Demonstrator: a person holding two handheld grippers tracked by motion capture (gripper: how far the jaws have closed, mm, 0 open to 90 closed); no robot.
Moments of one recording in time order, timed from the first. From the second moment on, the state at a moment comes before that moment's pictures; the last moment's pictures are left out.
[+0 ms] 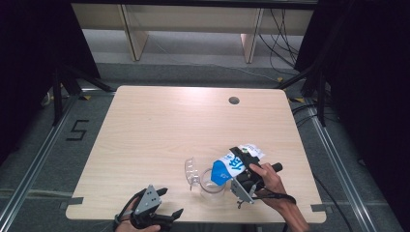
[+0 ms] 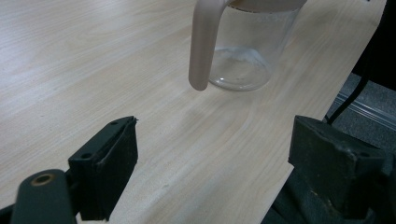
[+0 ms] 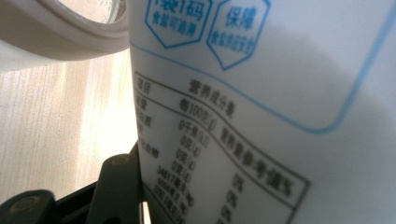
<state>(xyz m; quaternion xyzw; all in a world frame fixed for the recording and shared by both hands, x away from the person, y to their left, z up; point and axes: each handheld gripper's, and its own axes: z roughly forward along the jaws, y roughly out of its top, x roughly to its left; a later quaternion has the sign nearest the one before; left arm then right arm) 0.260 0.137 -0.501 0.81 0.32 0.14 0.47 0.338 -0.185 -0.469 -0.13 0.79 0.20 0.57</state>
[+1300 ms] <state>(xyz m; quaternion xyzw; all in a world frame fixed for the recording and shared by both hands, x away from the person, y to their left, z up) 0.260 0.137 -0.502 0.81 0.32 0.14 0.47 0.336 -0.181 -0.469 -0.16 0.77 0.17 0.59</state>
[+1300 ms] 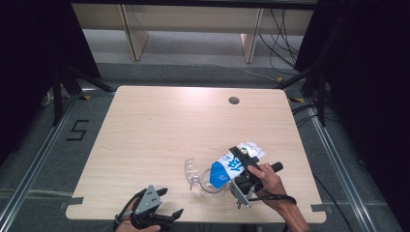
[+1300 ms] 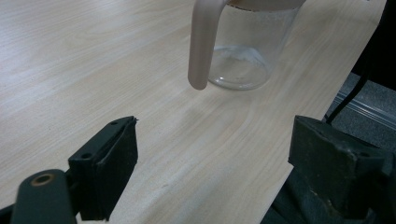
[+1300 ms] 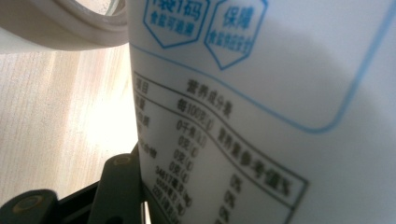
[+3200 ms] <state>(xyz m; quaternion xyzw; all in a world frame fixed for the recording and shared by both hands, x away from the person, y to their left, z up) 0.259 0.137 -0.502 0.81 0.33 0.13 0.47 0.334 -0.180 -0.470 -0.21 0.74 0.14 0.62</state>
